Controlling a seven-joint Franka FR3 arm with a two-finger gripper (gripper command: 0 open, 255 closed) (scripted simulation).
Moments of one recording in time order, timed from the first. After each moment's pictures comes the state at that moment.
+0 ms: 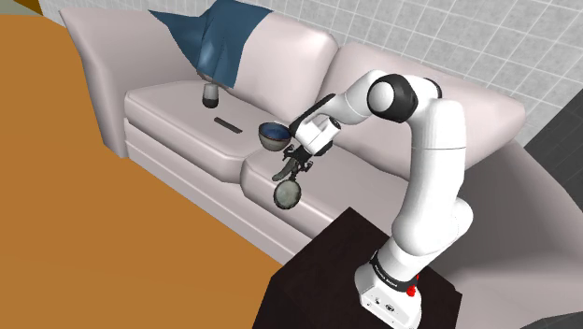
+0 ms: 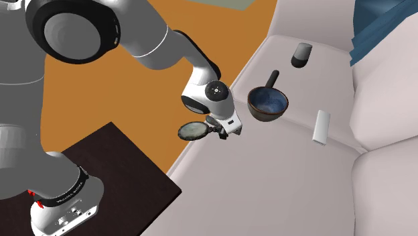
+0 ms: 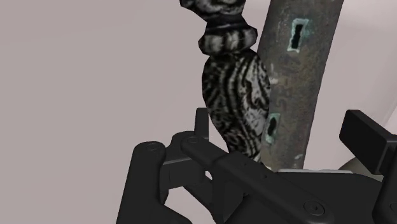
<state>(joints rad) -0.29 0.56 0.00 -2.11 1.04 2.93 -0.10</state>
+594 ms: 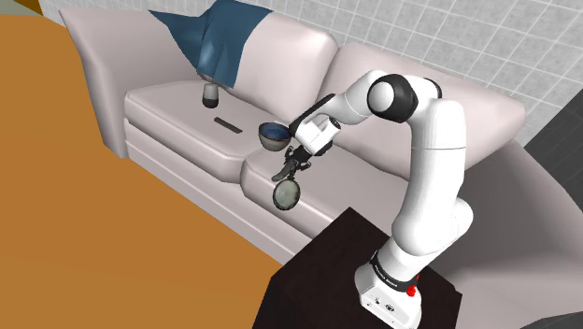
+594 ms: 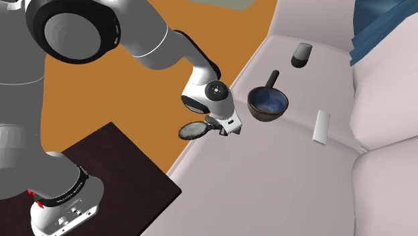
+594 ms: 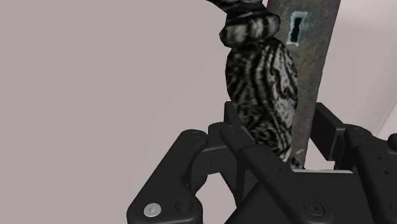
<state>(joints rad) -0.29 0.56 0.00 -2.11 1.04 2.93 -0.11</state>
